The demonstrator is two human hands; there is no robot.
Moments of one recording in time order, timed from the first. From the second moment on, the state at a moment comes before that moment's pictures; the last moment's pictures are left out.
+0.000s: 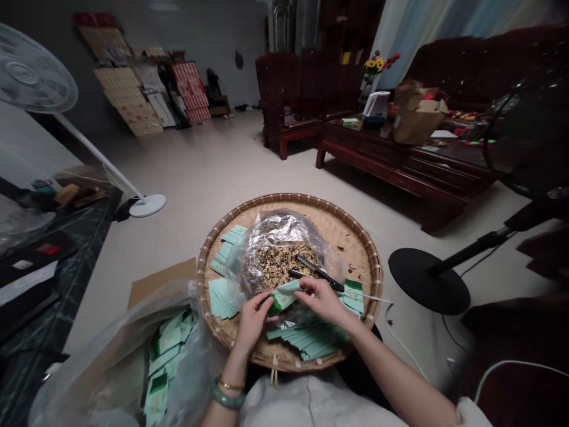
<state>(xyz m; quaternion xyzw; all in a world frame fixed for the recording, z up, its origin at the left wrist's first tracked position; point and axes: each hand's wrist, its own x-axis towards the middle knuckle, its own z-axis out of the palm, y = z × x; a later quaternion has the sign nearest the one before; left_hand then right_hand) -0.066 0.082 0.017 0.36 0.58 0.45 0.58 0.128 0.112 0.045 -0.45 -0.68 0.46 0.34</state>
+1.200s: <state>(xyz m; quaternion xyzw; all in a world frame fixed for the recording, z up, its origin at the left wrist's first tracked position) -0.051 0.074 0.026 0.78 0.53 0.34 0.07 0.111 0.115 0.043 -0.36 -0.60 0.65 0.29</state>
